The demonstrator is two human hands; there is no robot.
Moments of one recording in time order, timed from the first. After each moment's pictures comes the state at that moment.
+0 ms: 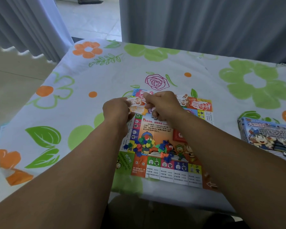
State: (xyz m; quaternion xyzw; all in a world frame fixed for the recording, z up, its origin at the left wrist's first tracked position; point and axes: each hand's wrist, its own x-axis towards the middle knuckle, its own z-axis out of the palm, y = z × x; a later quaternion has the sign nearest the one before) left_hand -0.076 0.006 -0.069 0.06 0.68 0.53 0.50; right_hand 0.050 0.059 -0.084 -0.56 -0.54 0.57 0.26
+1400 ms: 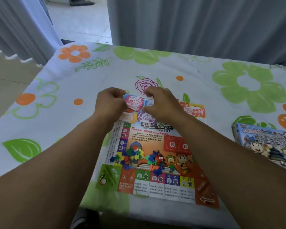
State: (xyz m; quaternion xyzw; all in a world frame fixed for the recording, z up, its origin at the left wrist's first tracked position) left_hand -0.082 0.043 -0.069 0.34 0.73 0.43 0.41; right_hand 0.077 0.092 -0.083 -0.53 -0.79 0.27 0.15
